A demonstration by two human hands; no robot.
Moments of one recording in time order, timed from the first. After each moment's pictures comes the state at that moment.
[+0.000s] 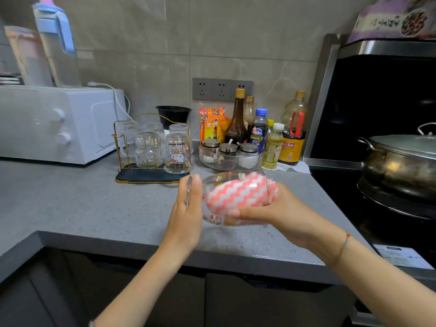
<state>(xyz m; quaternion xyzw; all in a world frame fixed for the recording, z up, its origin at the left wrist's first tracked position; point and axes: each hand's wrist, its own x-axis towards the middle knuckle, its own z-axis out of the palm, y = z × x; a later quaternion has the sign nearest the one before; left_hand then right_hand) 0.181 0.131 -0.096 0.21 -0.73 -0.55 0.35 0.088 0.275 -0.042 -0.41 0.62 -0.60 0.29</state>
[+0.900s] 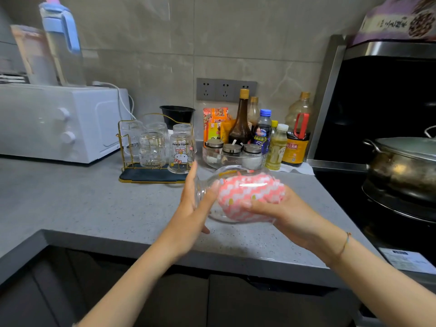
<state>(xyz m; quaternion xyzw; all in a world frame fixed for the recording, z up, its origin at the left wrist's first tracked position) 0.193 0.123 -0.087 0.14 -0.76 -0.57 0.28 0.078 0.270 -0.051 -0.40 0.57 -0.64 0.32</state>
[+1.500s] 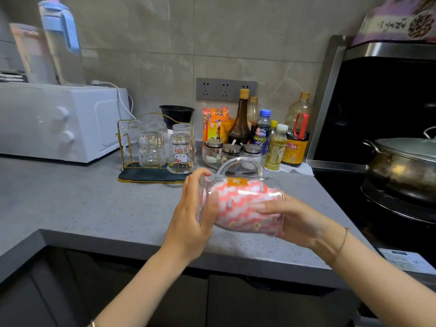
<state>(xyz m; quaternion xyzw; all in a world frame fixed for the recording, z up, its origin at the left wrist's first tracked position) 0.188 0.123 -0.104 0.05 -0.81 -0.43 0.41 0.076 0.278 -0.043 -0.36 0.50 -0.62 0.49</state>
